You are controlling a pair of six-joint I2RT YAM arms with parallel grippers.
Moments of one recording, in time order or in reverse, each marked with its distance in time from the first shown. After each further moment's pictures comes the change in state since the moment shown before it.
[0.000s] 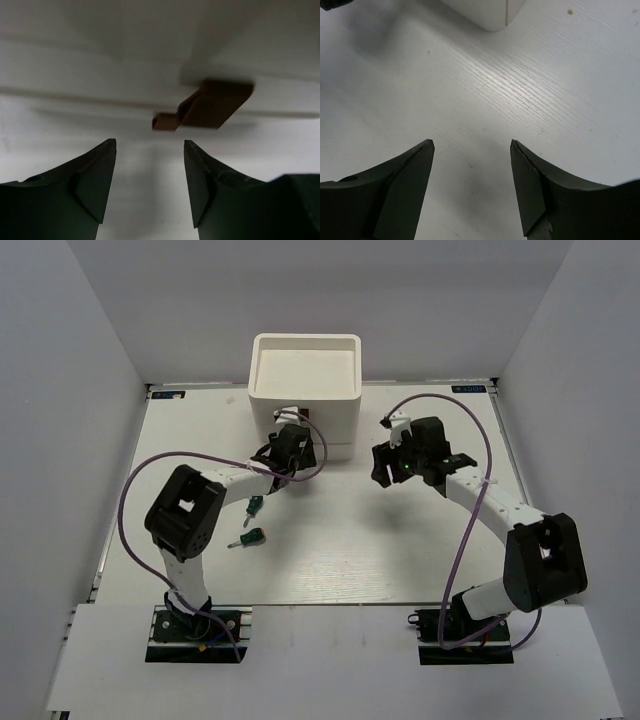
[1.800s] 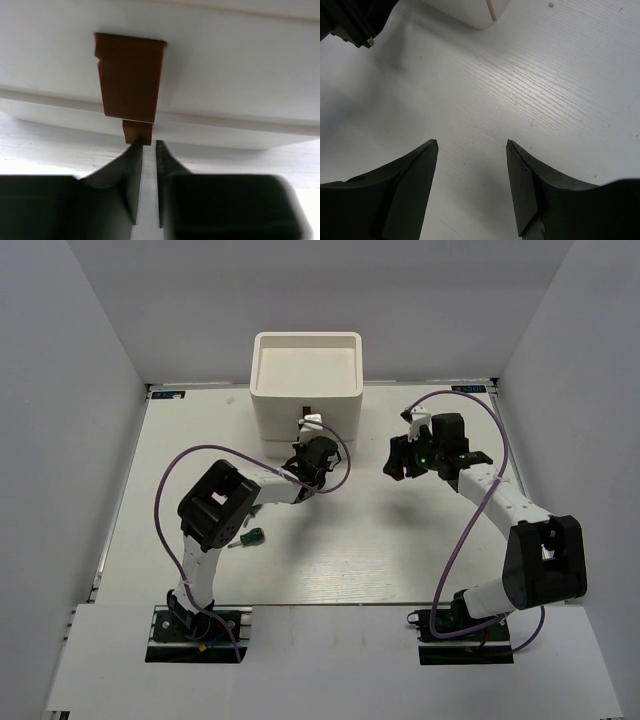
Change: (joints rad) left arm -0.137 0.203 0.099 0.190 -0.332 0.065; right arm -0.145 -0.006 0.000 0.003 -0.127 0.045
